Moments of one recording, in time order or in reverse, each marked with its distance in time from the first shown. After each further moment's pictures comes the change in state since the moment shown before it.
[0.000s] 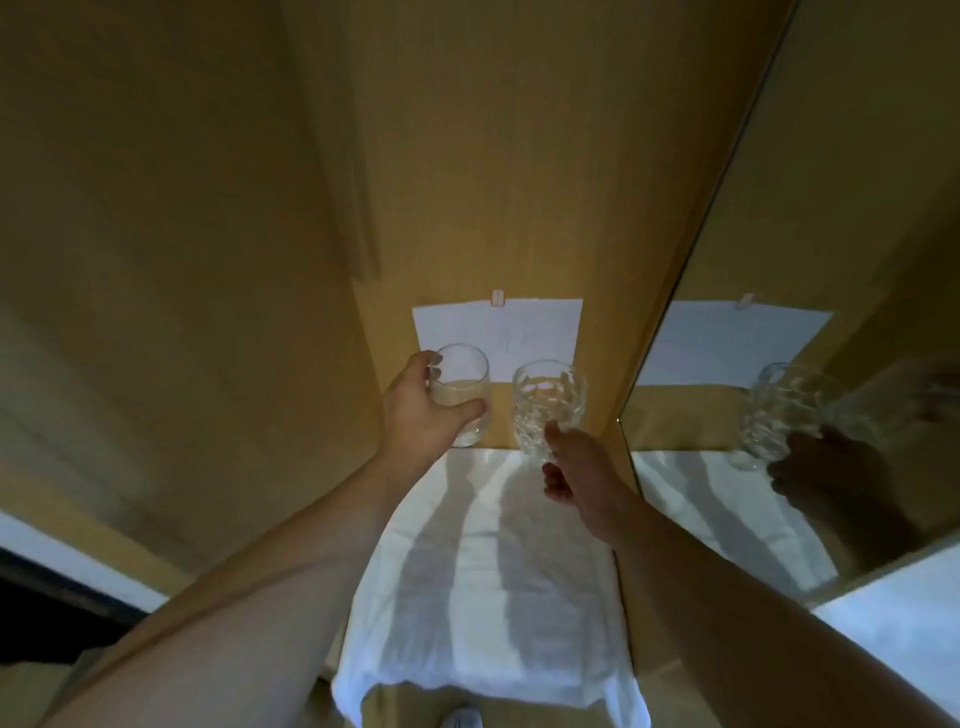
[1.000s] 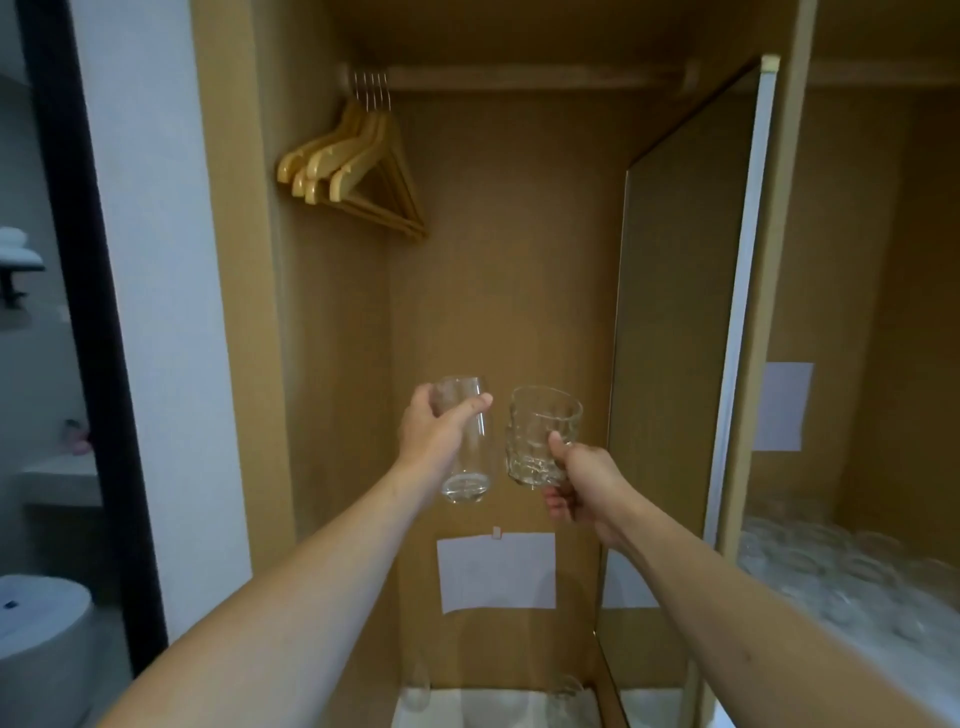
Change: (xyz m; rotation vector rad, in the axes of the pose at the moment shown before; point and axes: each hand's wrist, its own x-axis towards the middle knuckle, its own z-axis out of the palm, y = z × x) left_hand -0.130 0.301 -0.195 -0.485 0.083 0.258; right_hand -0.302 -0.220 -0.027 0.007 -0.106 -0.478
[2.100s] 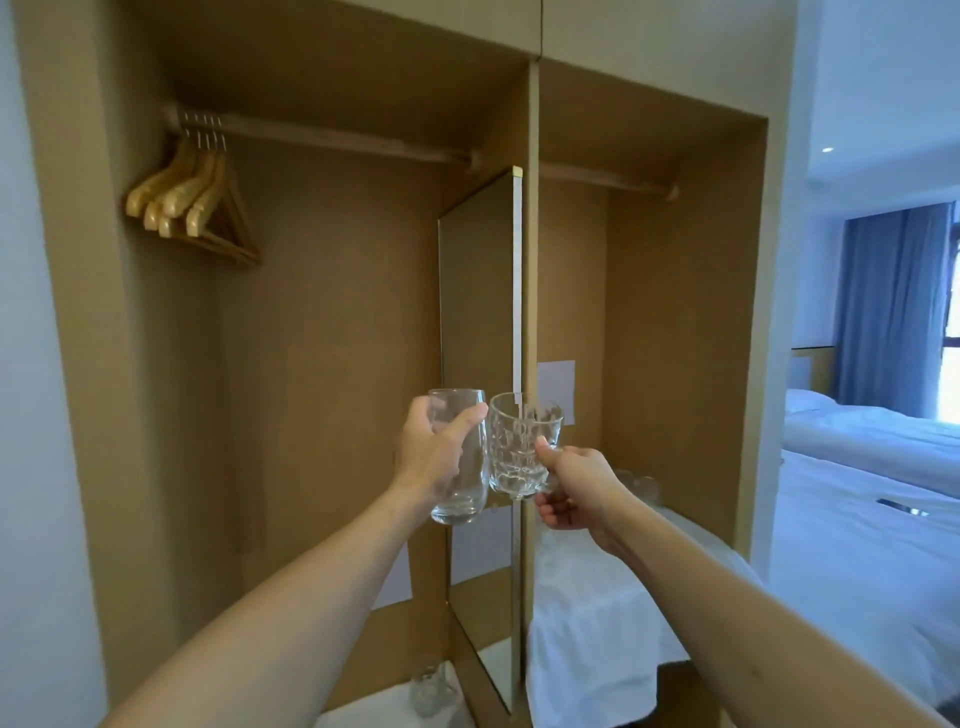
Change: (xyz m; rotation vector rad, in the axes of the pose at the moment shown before) left_hand -0.156 0.061 0.064 -0.104 -0.440 0.098; right_hand -0.225 -0.011 -0.088 -0.030 0.382 -0.070
